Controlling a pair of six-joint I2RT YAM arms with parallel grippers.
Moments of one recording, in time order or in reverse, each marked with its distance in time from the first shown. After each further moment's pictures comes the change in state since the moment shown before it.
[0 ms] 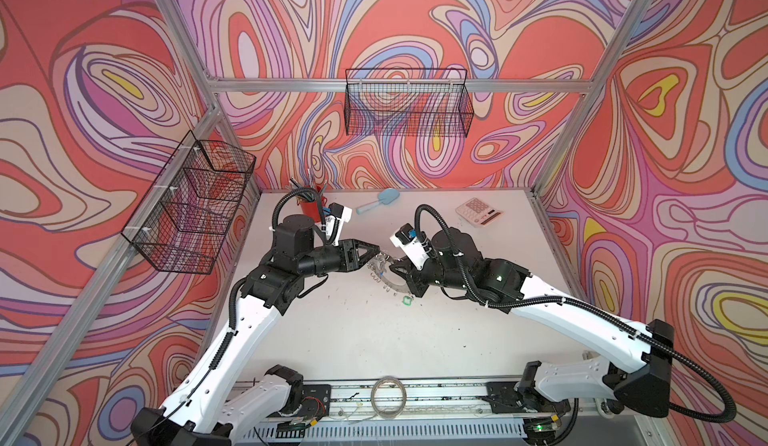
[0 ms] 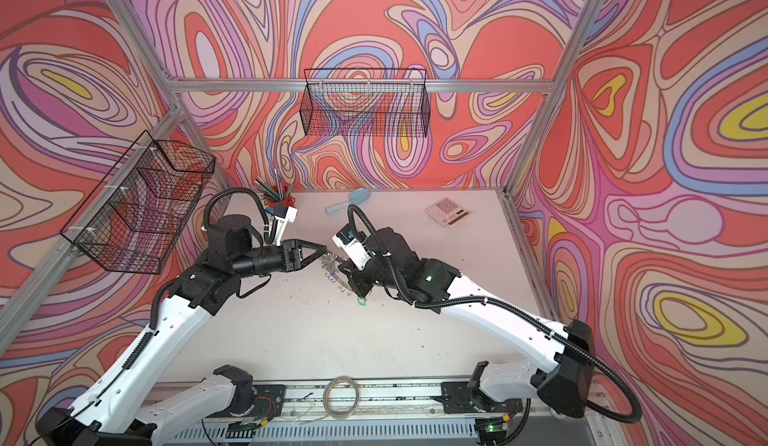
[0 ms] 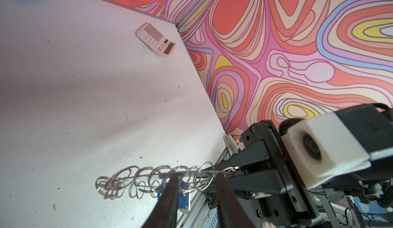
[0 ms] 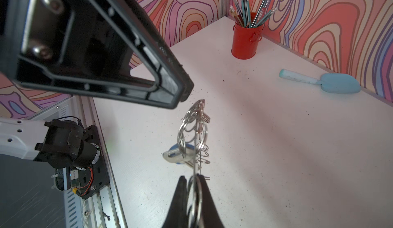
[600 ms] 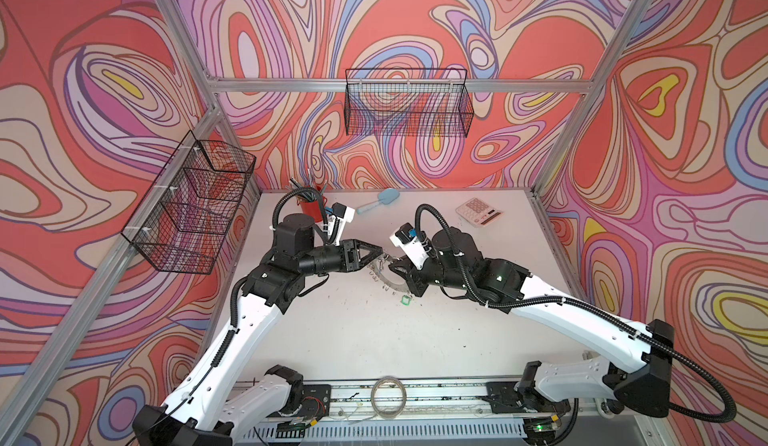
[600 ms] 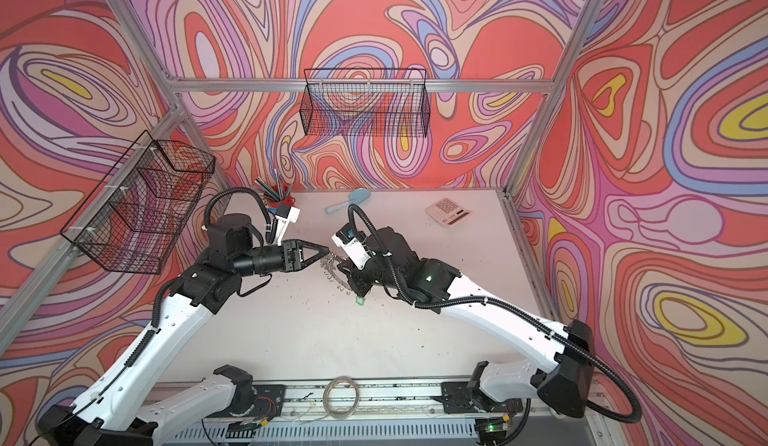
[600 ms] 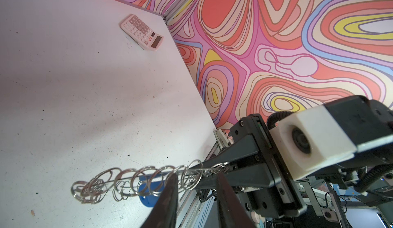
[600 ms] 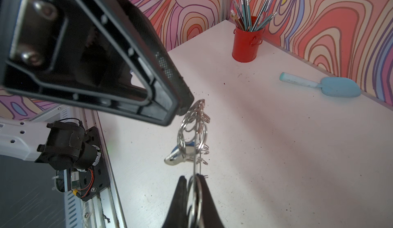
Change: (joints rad) left arm 0.001 0.016 -0.002 0.025 0.080 -0.020; right arm 0.000 0.000 0.000 0.013 -0.004 -0.003
